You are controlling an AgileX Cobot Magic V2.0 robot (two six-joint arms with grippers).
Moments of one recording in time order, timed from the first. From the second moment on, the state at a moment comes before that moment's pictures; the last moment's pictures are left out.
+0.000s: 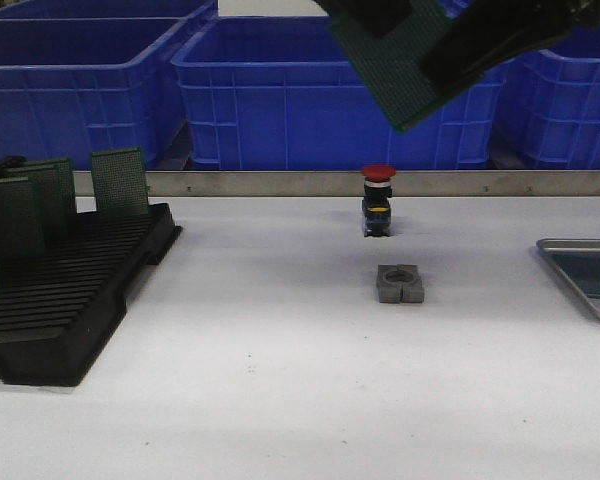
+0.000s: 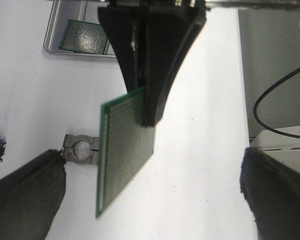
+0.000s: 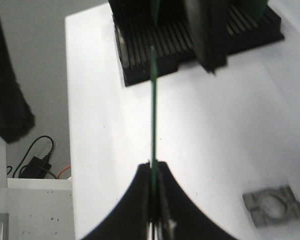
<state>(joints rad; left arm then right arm) -0.58 1.86 -1.86 -0.64 1.24 1.04 0.03 1.61 -1.22 0.97 1.20 -1.41</state>
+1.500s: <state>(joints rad) -0.58 1.86 -1.86 -0.64 1.24 1.04 -0.39 1.98 -1.26 0.82 1.04 -0.73</state>
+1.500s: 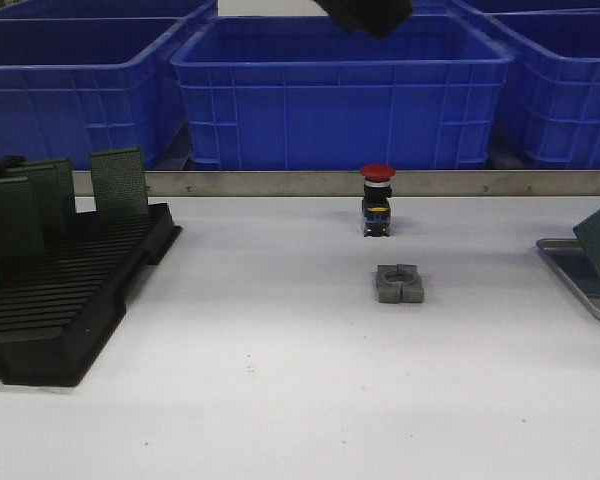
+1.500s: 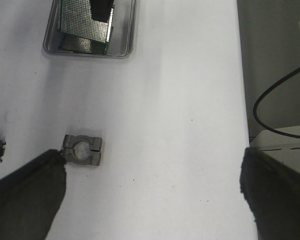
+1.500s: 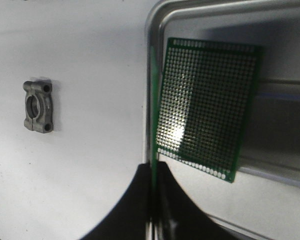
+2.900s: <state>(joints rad) -0.54 1.67 -1.79 -0.57 1.08 0.85 -0.26 1.65 -1.24 0.79 0.89 -0.69</state>
